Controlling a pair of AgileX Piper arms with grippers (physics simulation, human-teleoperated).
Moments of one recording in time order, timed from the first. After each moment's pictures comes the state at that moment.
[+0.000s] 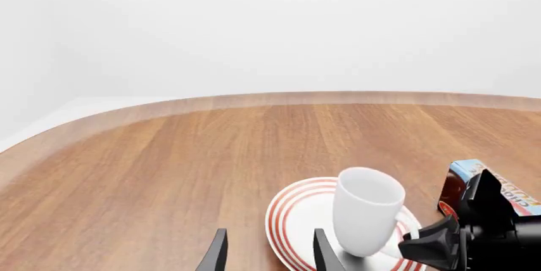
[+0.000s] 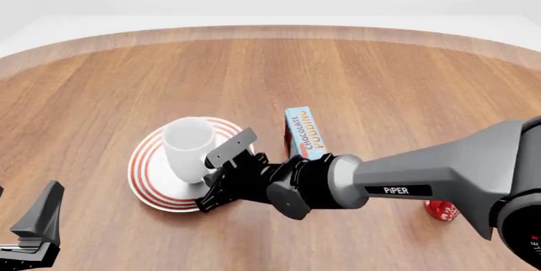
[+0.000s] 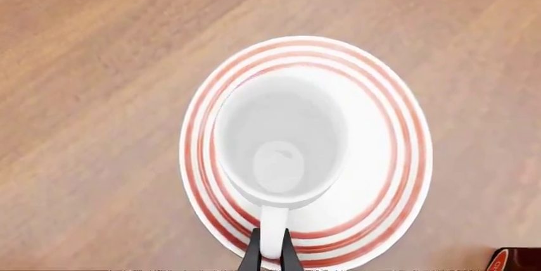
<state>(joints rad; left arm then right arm) 0.00 0.00 0.00 0.00 0.00 0.92 1.95 -1.08 -0.17 0.10</state>
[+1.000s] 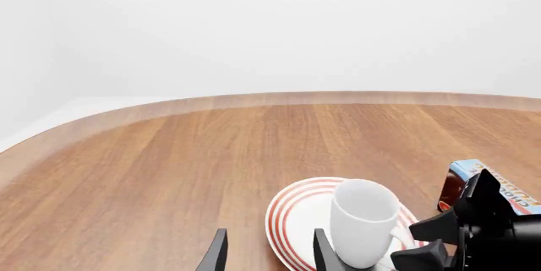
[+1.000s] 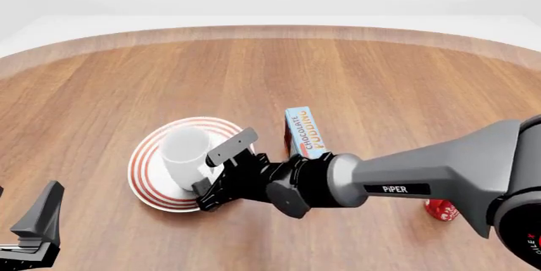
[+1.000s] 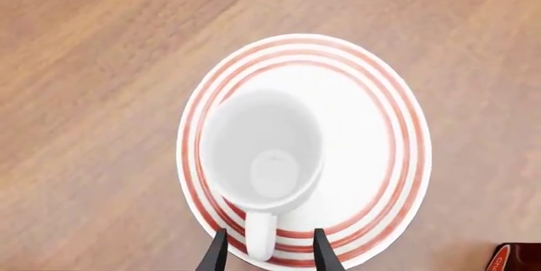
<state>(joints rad) 0.00 0.00 0.00 0.00 0.00 0.92 1.96 -1.08 -0.16 0.13</state>
